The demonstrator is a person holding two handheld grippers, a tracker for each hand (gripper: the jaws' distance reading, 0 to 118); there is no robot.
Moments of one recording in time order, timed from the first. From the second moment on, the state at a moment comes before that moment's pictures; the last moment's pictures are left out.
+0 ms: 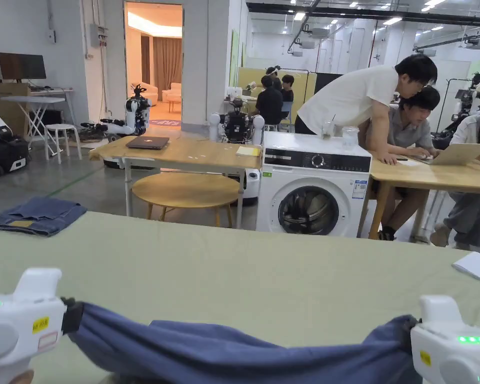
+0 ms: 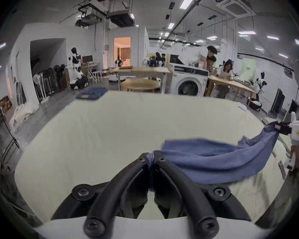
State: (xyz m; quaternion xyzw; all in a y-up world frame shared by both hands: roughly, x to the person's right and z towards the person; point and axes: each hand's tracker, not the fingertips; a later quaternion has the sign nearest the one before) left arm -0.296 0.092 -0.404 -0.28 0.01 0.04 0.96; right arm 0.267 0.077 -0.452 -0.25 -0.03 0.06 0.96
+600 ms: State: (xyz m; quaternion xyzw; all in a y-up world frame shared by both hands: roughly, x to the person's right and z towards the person) left arm -0.293 -0.002 -0.319 -0.32 0.02 0.05 0.95; right arm 0.258 0.009 -0.354 -0.25 -0.07 0.08 0.96
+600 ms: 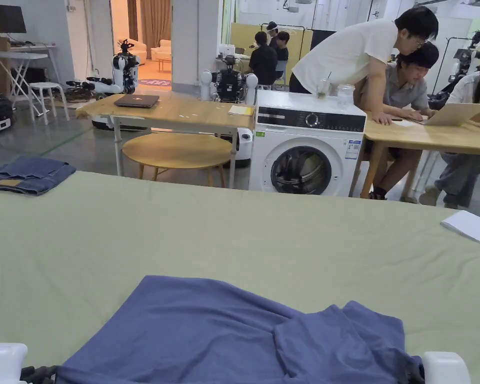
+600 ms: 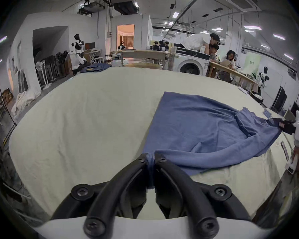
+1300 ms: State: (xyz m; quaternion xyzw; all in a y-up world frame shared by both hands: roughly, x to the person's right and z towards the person) left arm -0.174 0.053 -0.332 -0.18 -0.04 0.04 0.98; right arm 0.160 0.069 -0.324 -0.08 0.00 0.02 1.00
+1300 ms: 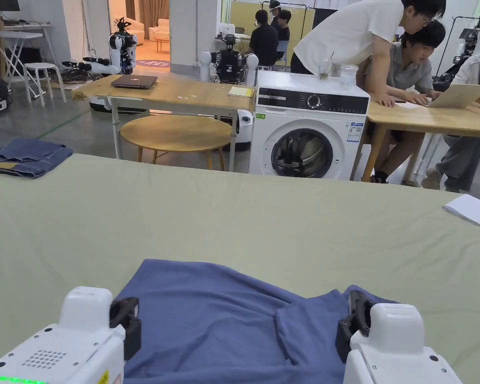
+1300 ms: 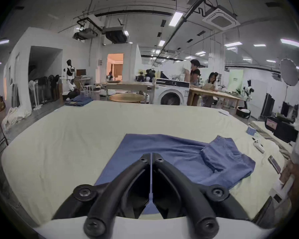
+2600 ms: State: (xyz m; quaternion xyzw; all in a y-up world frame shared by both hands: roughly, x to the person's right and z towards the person) left arm -0.201 -0.034 -0.698 -0.52 -0.11 0.00 0.85; right arm 0.280 0.005 -0.409 -0.27 -0.09 0.02 0.96
